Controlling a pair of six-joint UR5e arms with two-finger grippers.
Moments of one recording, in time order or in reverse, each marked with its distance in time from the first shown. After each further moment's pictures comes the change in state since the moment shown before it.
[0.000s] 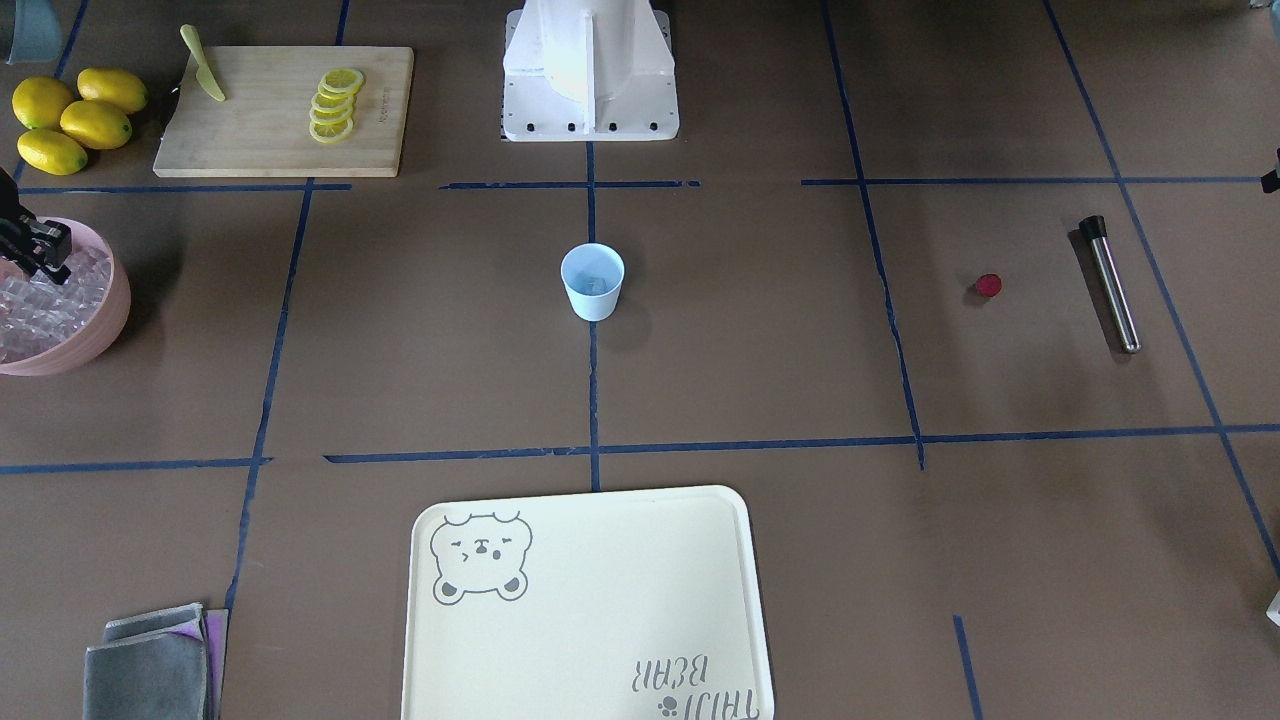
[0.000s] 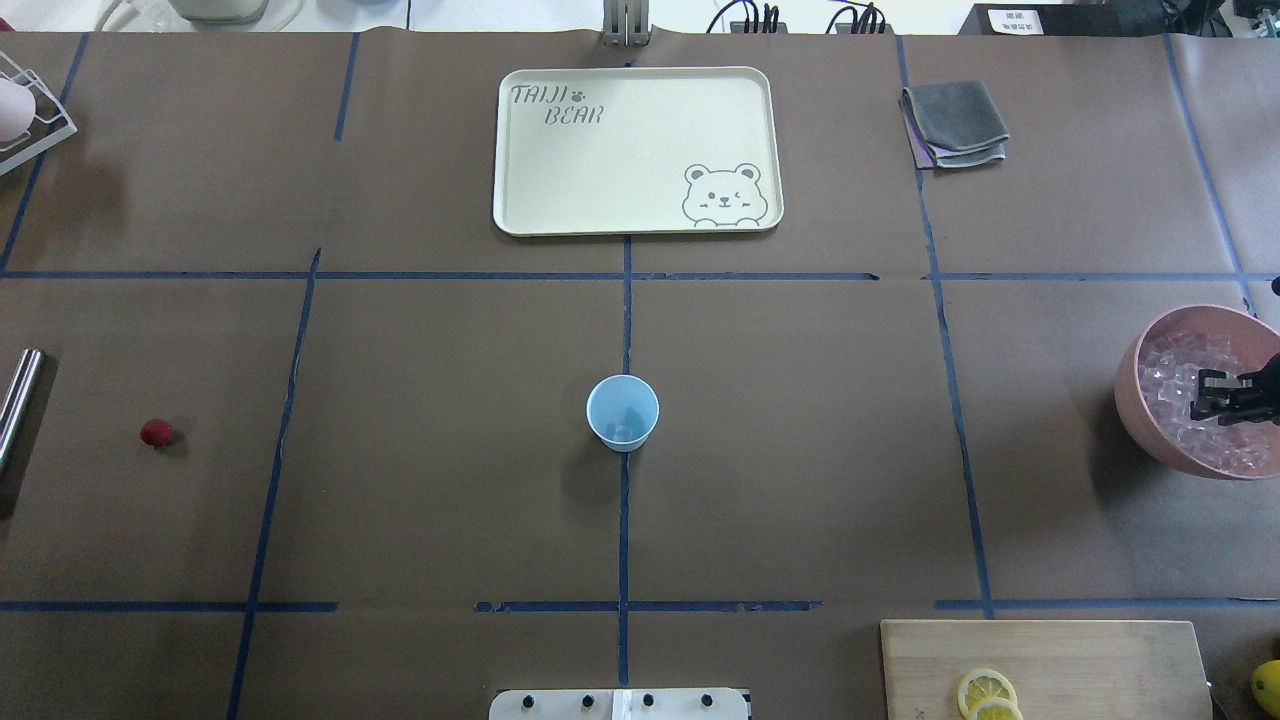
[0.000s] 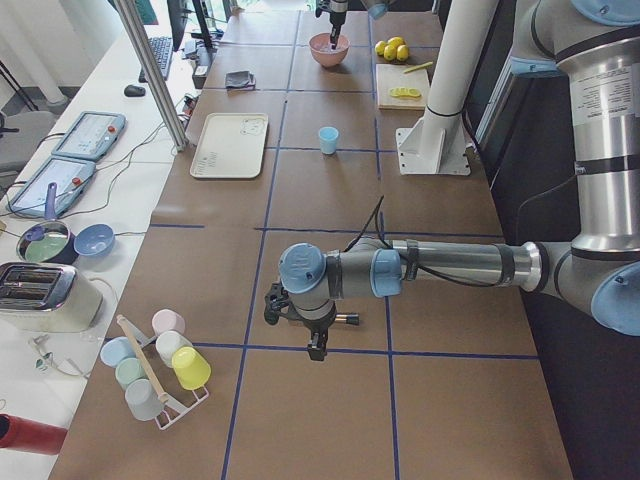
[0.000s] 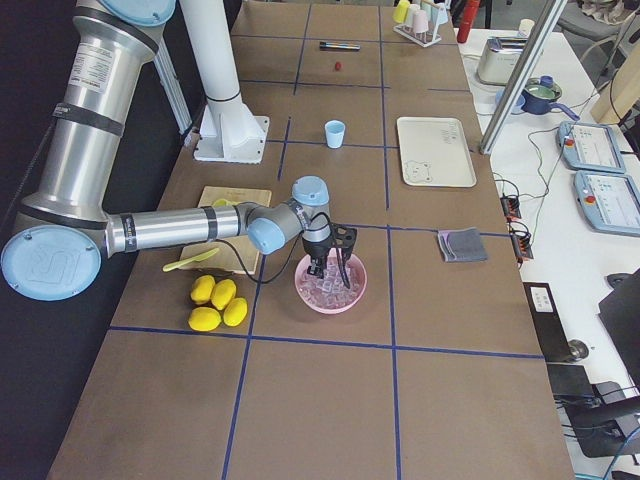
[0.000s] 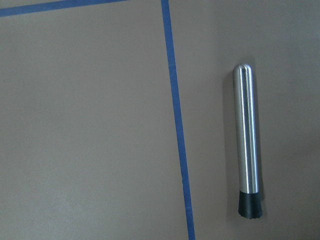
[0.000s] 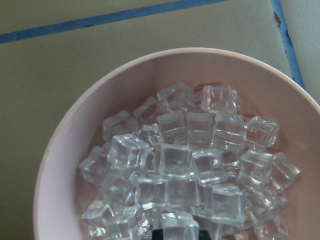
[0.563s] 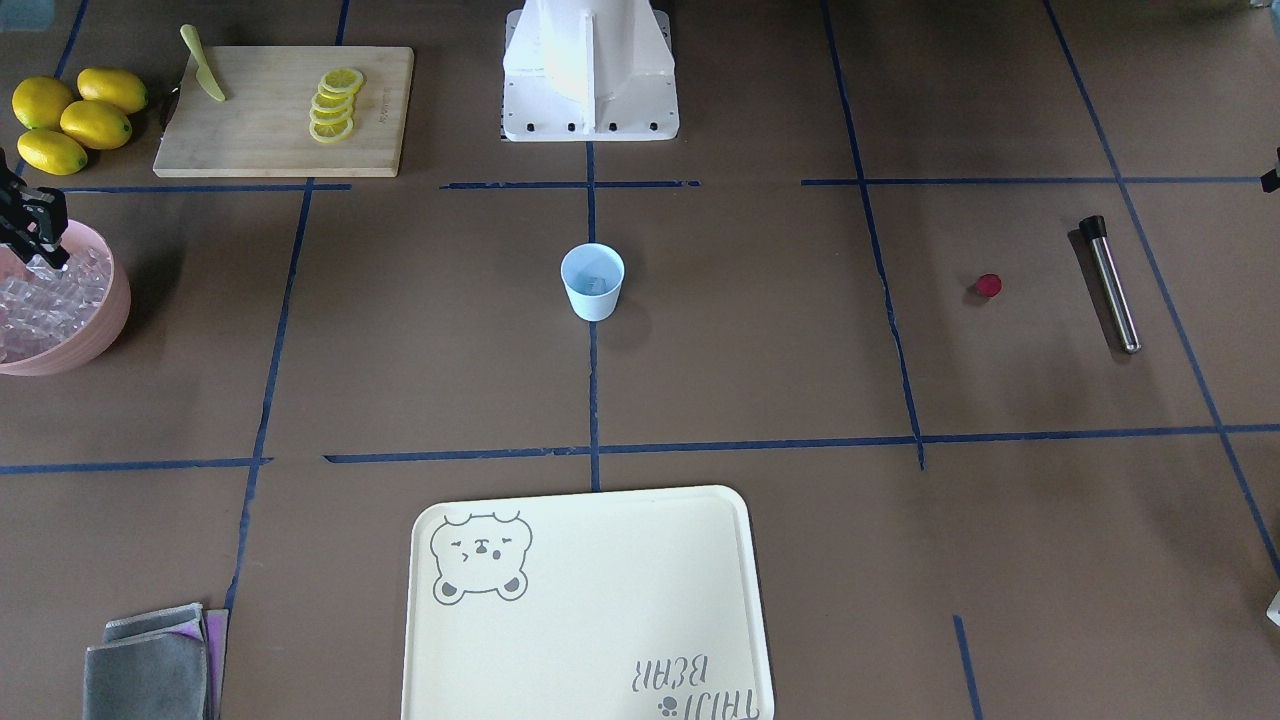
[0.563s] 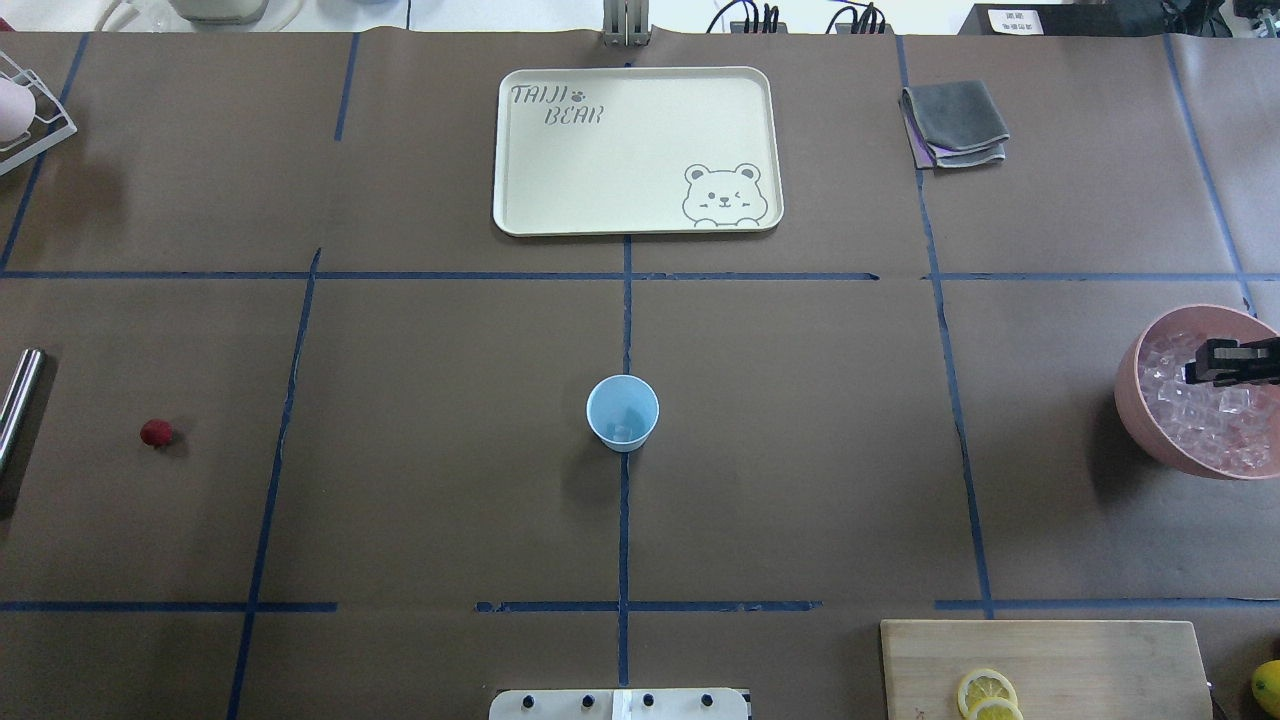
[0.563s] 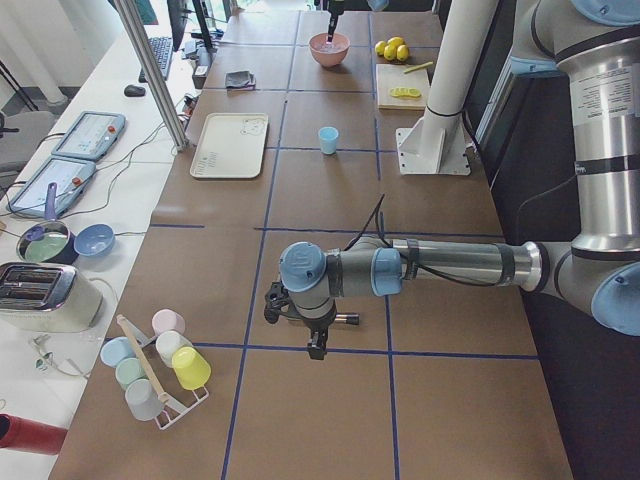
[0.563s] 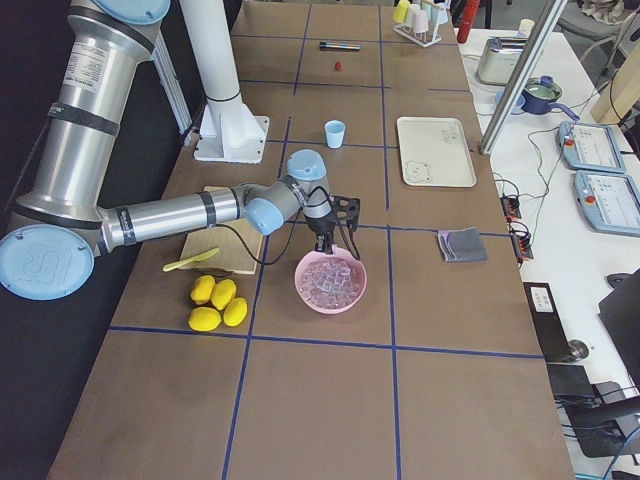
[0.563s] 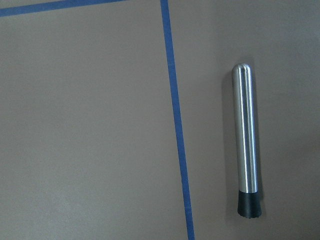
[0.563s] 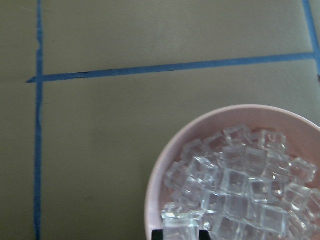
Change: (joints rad) left arm 0.000 0.001 -0.010 0.002 0.000 0.000; right arm 0.046 0.011 0.140 -0.004 0.011 -0.128
